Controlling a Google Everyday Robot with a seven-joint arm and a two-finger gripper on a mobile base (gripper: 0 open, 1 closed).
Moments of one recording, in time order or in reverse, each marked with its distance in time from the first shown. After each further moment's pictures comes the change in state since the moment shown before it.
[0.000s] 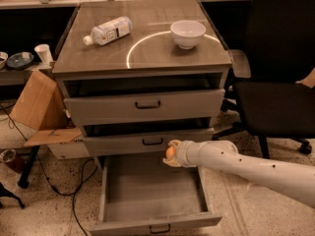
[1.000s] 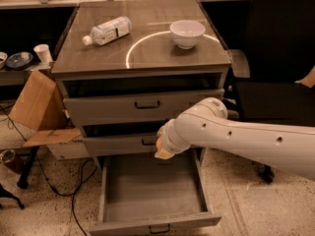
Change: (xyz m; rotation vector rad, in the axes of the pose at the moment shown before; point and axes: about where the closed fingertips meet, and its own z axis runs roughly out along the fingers) arm -0.131 0.028 -0.118 -0.133 0.265 -0.202
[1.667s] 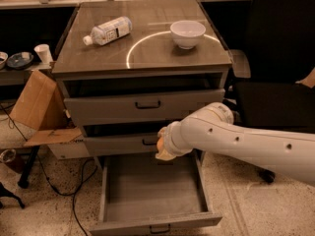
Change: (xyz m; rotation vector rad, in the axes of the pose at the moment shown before) arm 0.000 0.003 -0.006 0.024 -0.038 -0.014
